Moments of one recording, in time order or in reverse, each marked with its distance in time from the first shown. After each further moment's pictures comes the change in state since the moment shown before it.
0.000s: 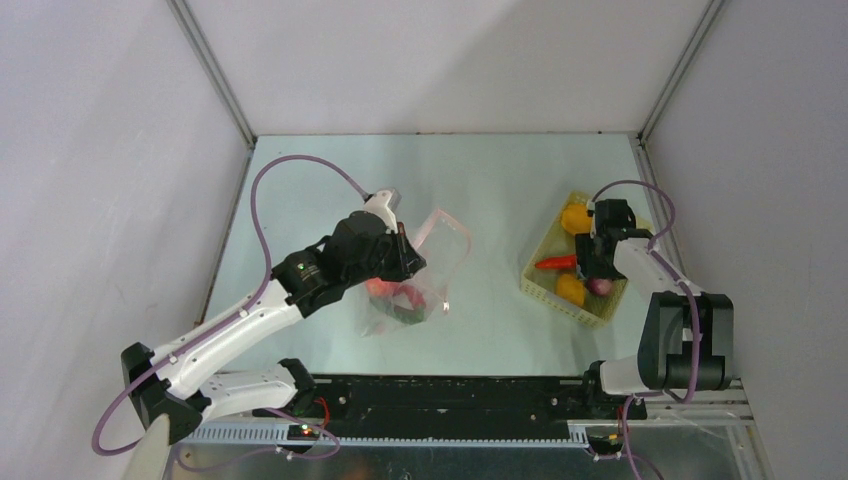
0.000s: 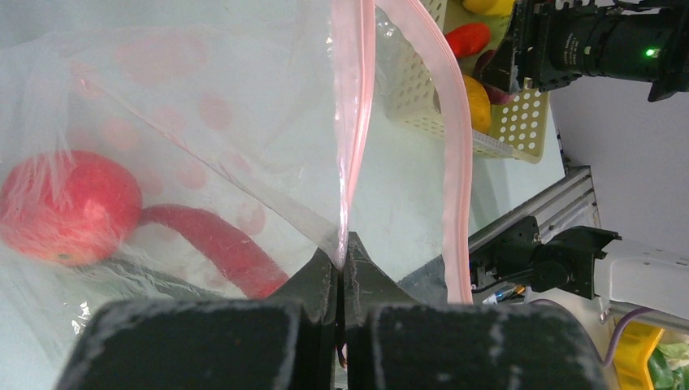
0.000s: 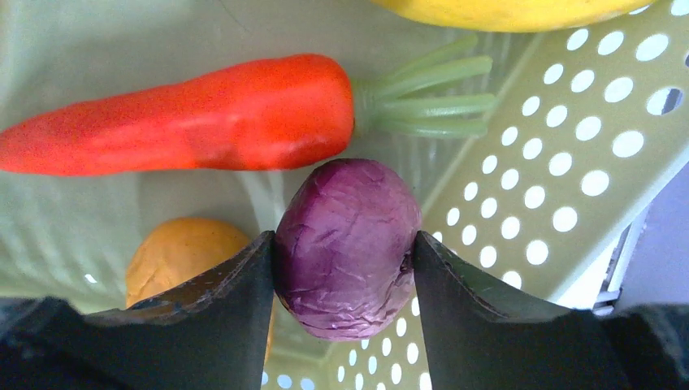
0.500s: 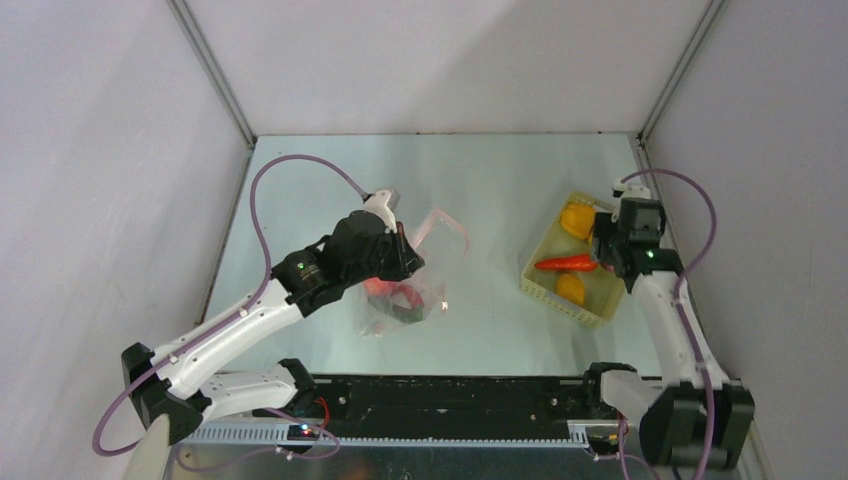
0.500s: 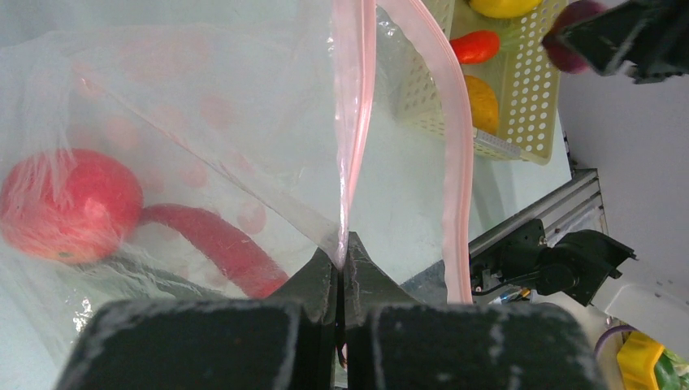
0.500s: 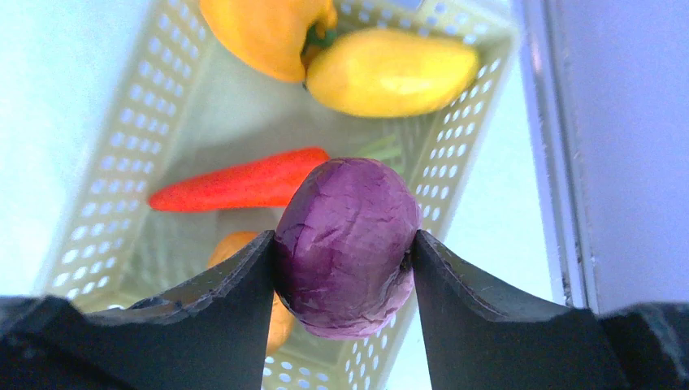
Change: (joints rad) left arm 0.006 0.001 0.001 -0.007 -0.007 0.006; right arm -0.014 -0.314 0.002 0.023 -0.010 0.039
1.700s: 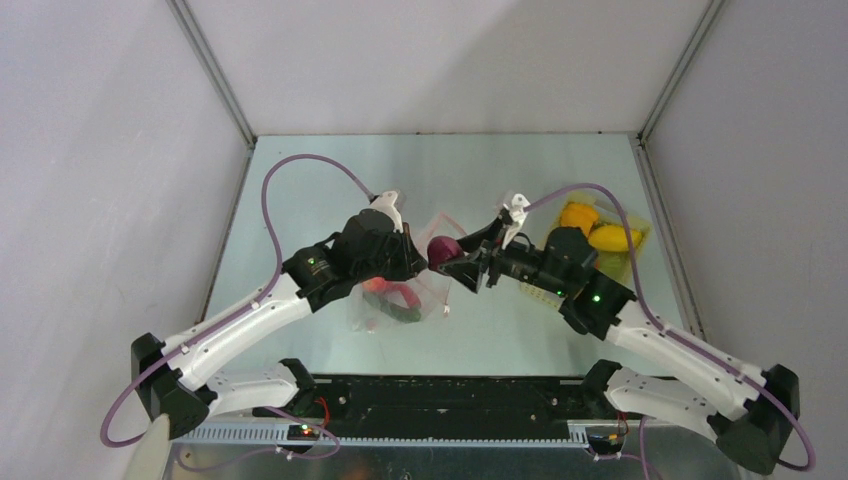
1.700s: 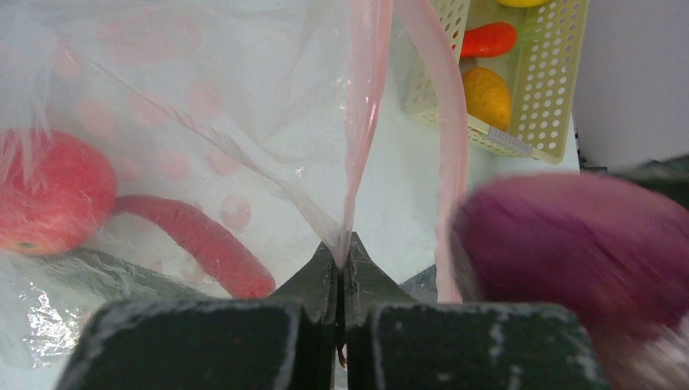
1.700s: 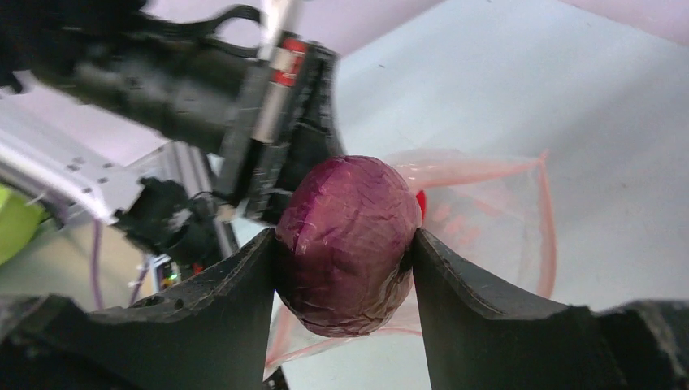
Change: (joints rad) left arm 0.001 0.054 0.005 0.002 0.009 -0.024; right arm 0.881 -0.153 -0.048 0.687 -0.468 0.271
